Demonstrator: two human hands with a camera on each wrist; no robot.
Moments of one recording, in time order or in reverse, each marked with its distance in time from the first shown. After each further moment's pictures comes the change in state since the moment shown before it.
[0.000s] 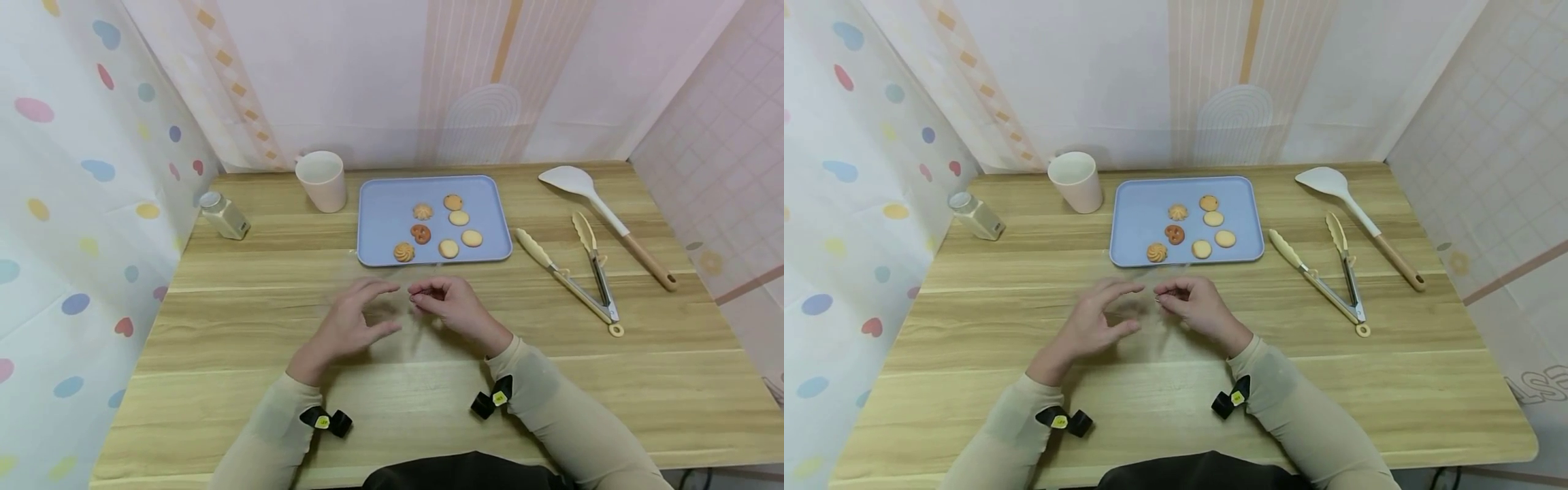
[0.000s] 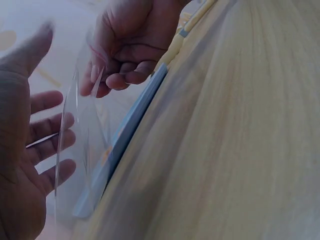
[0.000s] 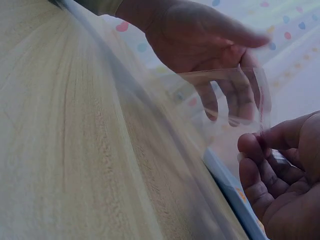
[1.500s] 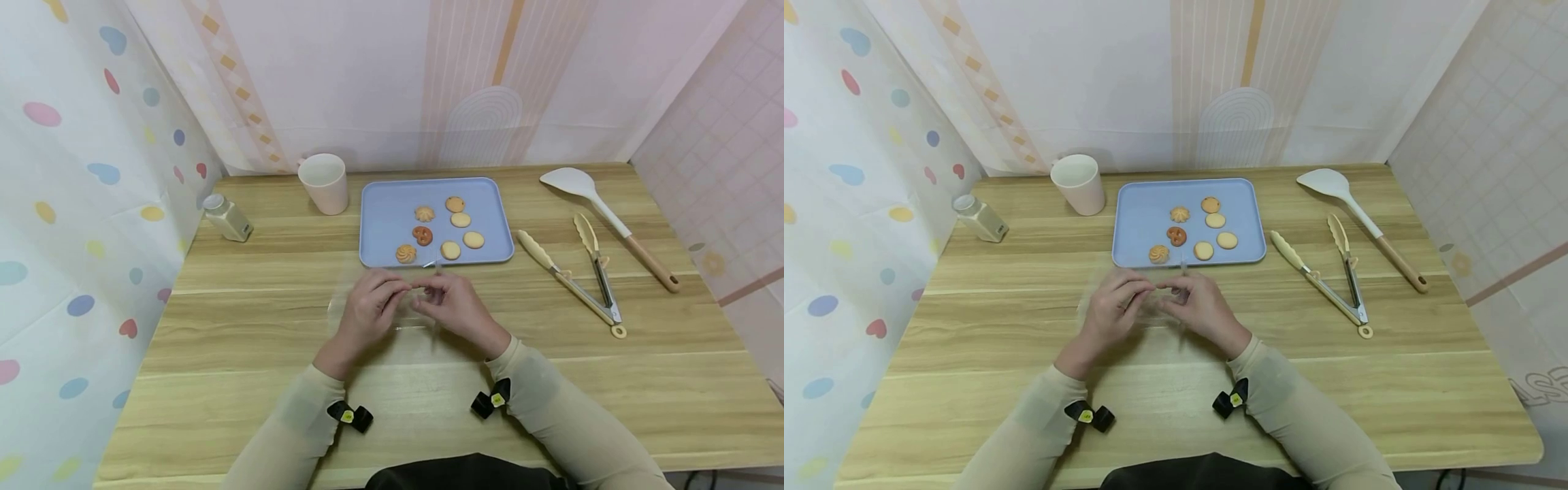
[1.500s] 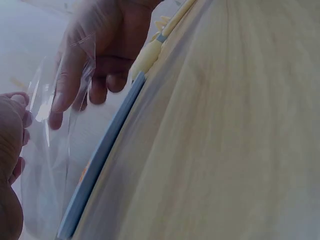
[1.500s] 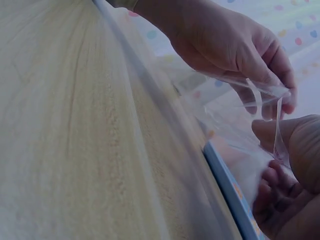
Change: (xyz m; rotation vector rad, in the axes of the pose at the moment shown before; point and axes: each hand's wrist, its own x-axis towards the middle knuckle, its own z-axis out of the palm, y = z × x) left_hand 0.024 0.007 0.024 0.107 0.304 0.202; right_hand 0.002 0.001 0.001 -0.442 0.124 -0.222
